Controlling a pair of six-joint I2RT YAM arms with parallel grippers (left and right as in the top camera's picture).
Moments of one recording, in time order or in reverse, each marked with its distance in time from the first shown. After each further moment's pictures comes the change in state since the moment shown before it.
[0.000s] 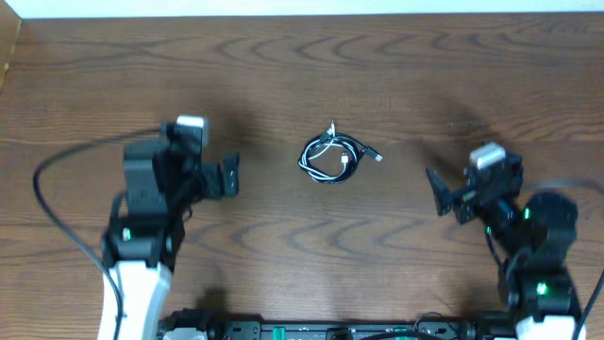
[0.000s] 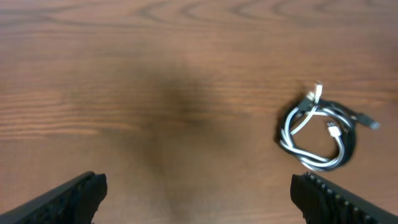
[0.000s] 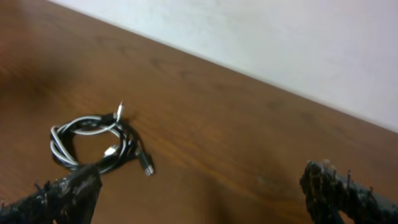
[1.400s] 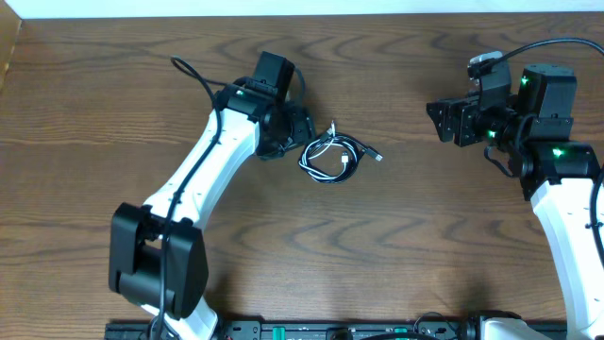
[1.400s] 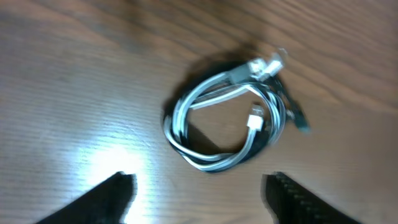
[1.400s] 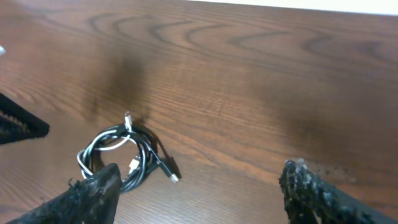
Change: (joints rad) left arm -0.343 0.785 0.547 -0.292 0.014 -0.730; right arm 0.001 0.620 0.607 -0.353 -0.020 0.210
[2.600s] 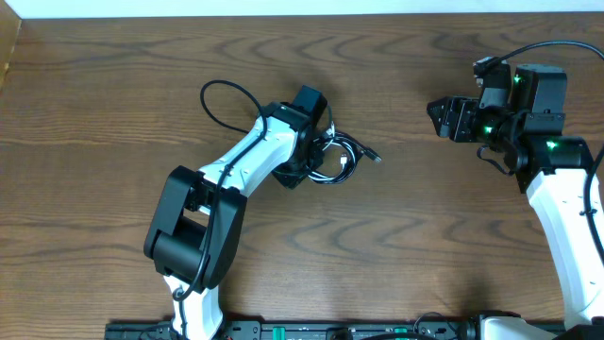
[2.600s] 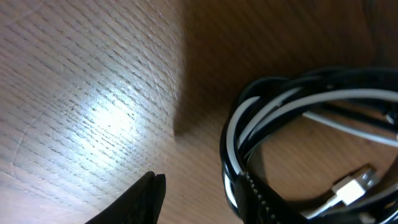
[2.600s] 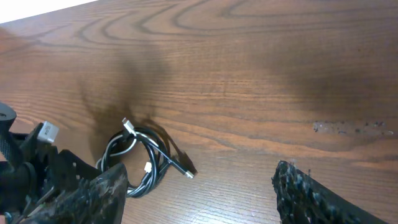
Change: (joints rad) left arm -0.114 0.176 -0.065 -0.007 -0.132 -0.520; right arm 0.000 0.050 0.000 -0.021 0.014 0.214
